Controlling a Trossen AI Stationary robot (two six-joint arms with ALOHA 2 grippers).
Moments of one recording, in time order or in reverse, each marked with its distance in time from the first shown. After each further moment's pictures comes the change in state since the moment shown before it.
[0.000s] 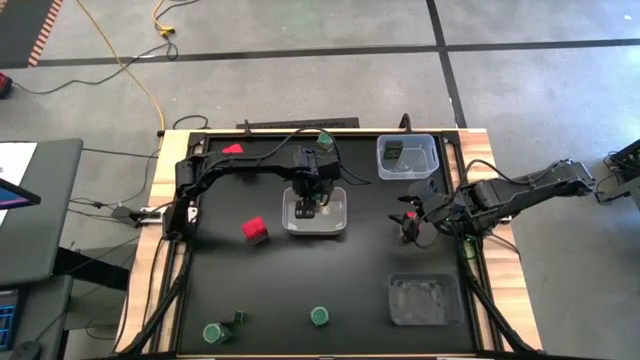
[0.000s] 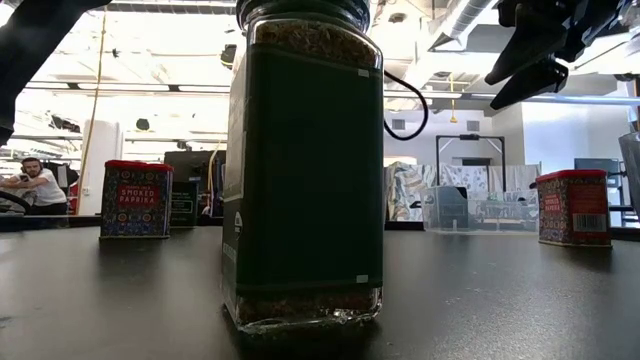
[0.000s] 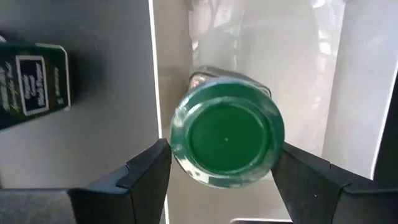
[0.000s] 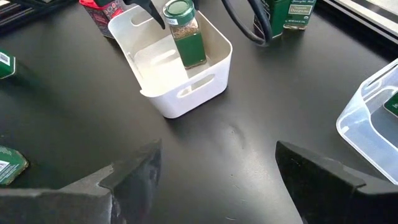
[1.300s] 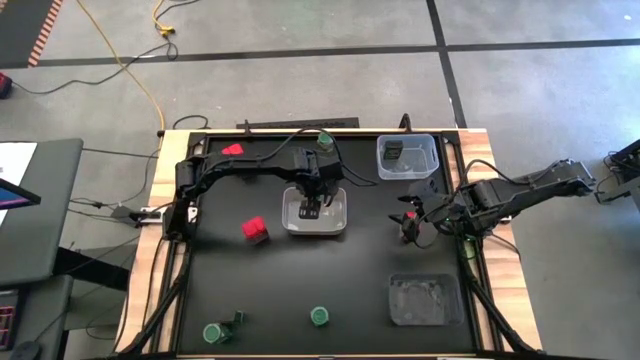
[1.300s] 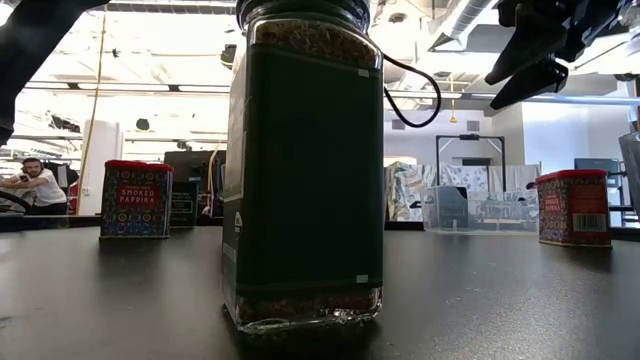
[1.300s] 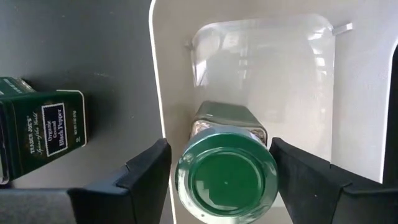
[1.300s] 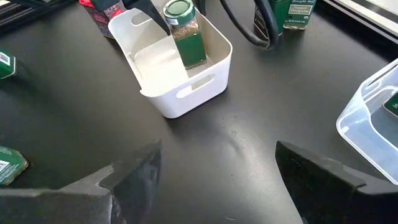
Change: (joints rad) left arm -0.014 0.000 0.000 0.089 -0.005 0.048; right arm 0.000 0.000 0.000 0.000 0.000 0.000
